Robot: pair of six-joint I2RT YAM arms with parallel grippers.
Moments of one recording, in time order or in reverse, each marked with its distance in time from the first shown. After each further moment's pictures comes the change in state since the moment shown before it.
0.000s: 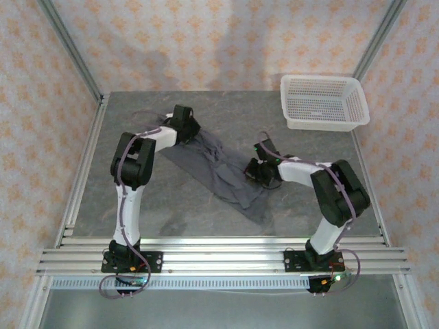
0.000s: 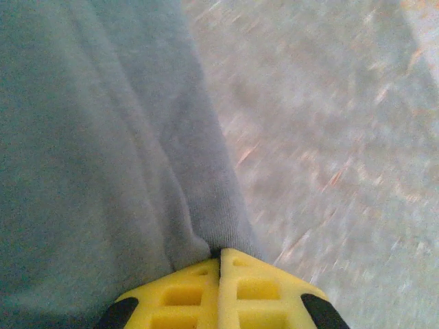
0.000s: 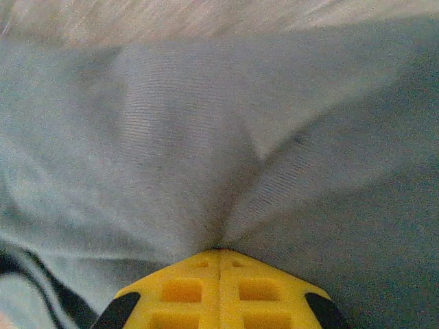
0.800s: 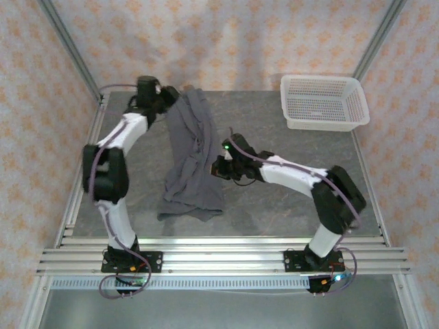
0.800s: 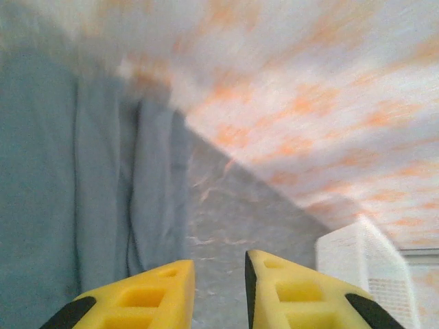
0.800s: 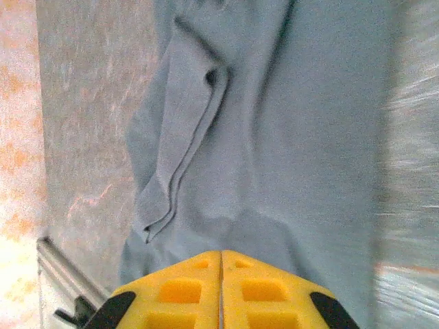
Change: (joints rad) left arm 0.174 -0.459 -0.083 -0.062 0.165 0.145; right arm 0.214 -0.103 0.159 -0.042 -0.060 -0.048
